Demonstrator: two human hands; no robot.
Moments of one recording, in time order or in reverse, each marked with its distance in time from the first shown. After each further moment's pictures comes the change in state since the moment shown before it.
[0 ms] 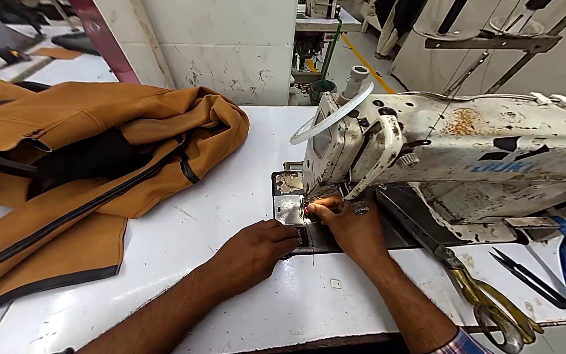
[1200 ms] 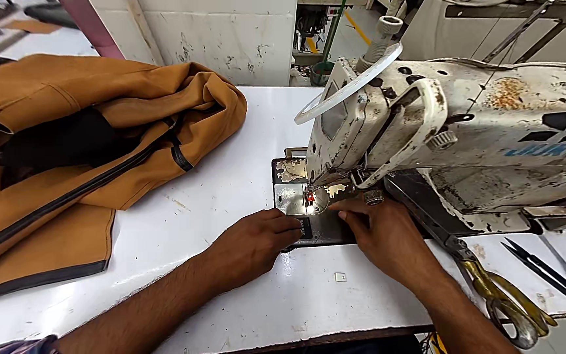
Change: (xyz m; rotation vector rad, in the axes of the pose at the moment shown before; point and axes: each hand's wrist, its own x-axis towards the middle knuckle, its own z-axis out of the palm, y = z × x) left_hand 0.004 -0.002 -0.005 -0.018 -0.020 0.030; right_hand -0.021 0.006 -0.047 -0.426 -0.171 -0.244
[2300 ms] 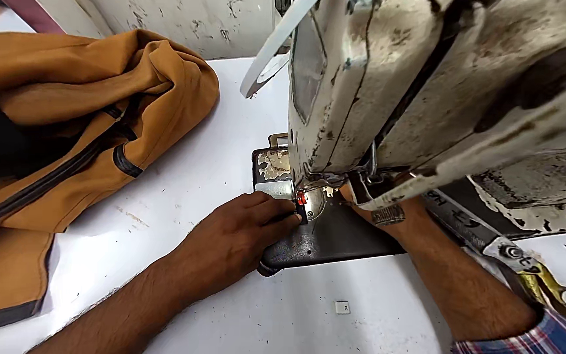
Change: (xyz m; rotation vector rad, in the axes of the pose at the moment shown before) left_hand 0.025 -0.020 -0.003 0.098 -0.009 -0.009; right_hand 0.060 0.022 0.027 0.119 0.264 0.014
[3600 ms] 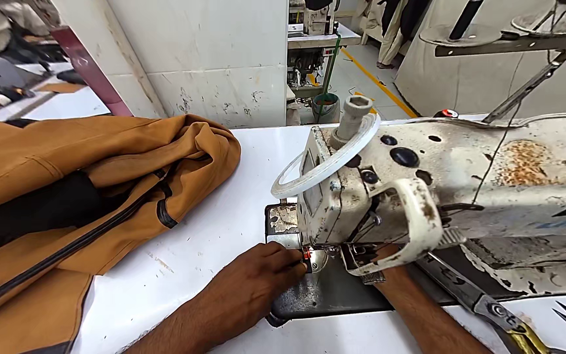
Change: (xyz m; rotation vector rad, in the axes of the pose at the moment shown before) left_hand 0.003 -0.003 0.003 -0.022 -0.016 -0.011; right_hand -0.005 -0.001 0.007 -0.047 -0.150 0.206
